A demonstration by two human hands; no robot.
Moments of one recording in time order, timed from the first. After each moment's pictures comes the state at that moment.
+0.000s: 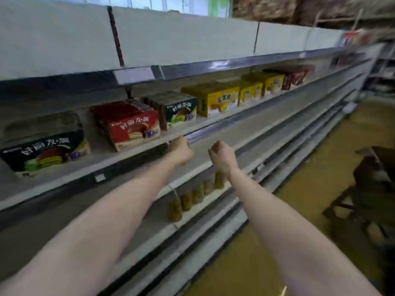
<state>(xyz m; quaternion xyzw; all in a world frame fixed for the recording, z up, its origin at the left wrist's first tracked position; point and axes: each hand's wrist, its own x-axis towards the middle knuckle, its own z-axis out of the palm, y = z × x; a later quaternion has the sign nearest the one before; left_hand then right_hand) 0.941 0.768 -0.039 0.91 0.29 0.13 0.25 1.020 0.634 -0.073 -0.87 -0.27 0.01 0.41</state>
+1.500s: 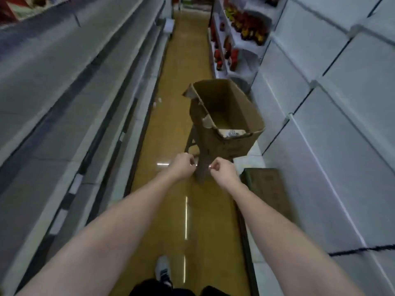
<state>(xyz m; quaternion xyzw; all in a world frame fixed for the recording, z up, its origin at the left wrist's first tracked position) 1.558 0.249 -0.271 0.93 -0.15 -0.16 0.28 1.488 0.096 -0.269 -0.93 0.19 0.04 0.31</state>
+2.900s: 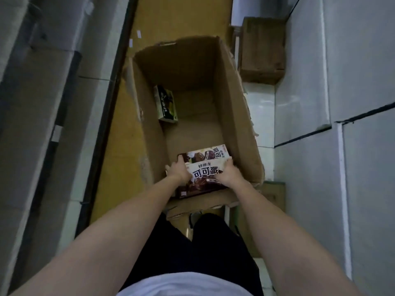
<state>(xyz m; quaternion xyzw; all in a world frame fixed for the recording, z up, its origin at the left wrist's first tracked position) 1.959 -0.126 -0.506 0.88 0.10 -0.44 0.15 1.920 -0.307 -0.507 -0.82 0.27 0.39 0.30</state>
